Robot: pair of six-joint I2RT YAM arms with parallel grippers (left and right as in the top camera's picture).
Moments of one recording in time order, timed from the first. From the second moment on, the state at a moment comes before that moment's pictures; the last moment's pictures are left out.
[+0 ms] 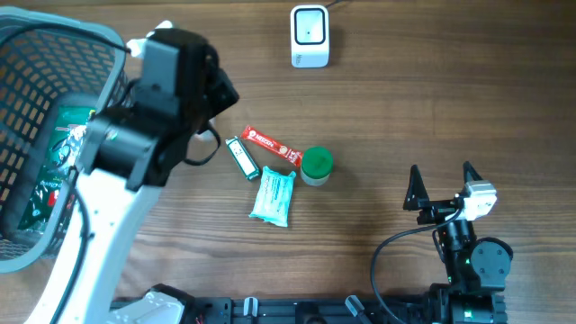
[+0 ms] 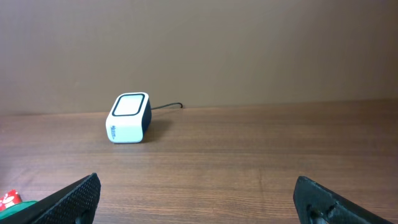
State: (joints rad) left arm -0.39 1.36 1.62 -1.03 -0.16 -0.83; right arm -0.07 0.02 0.01 0.01 -0.16 0.09
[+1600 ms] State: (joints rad) left arm 0.58 1.82 1.70 -1.12 -0.23 -1.78; right arm -0.07 0.02 0.01 0.01 -0.16 0.09
